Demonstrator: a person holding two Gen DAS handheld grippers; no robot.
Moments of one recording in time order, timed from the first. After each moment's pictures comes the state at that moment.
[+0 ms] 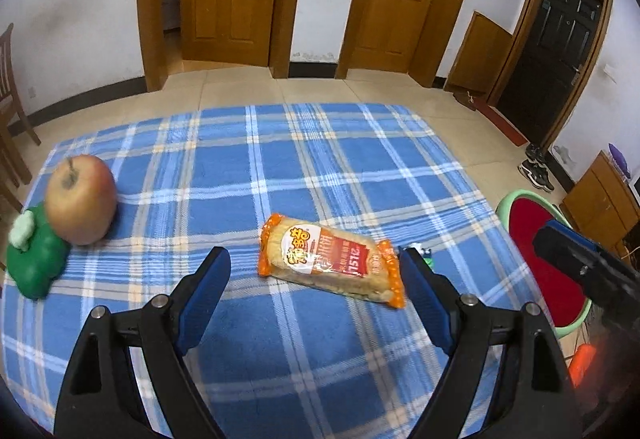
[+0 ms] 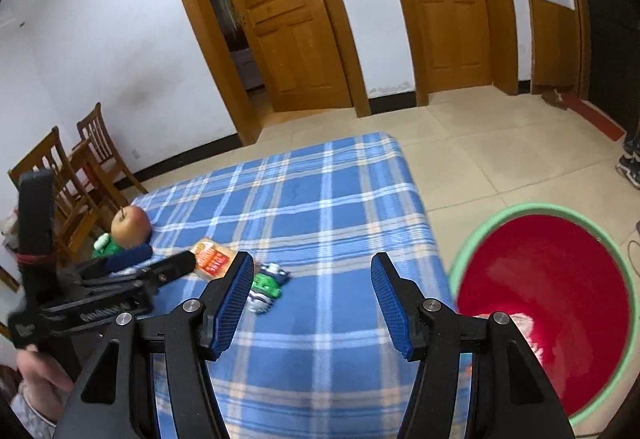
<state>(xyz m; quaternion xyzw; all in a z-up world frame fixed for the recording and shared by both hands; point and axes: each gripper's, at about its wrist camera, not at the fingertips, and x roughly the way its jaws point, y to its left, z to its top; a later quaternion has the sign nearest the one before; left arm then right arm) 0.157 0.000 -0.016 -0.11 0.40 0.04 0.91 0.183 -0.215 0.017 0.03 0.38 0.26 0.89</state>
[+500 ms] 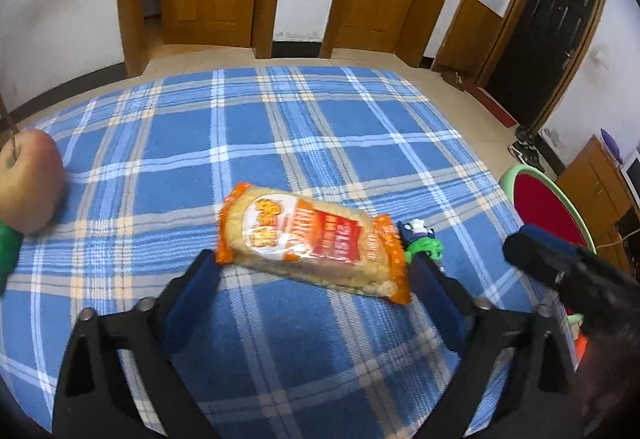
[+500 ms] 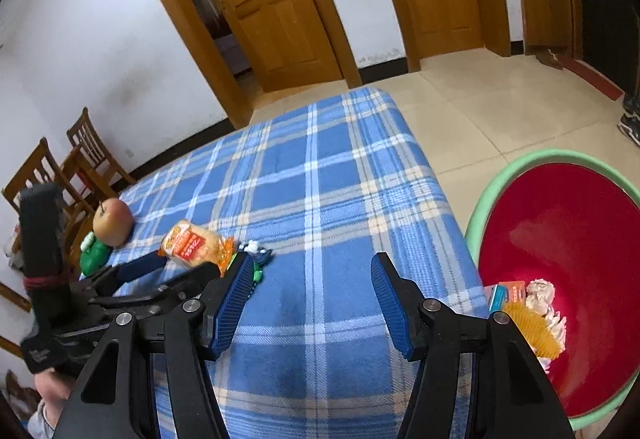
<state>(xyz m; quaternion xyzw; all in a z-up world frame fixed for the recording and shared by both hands) 0.172 -0.014 -0.045 -0.12 0.42 0.01 0.90 0.195 -0.217 -0.023 0.04 0.42 0.25 0.87</state>
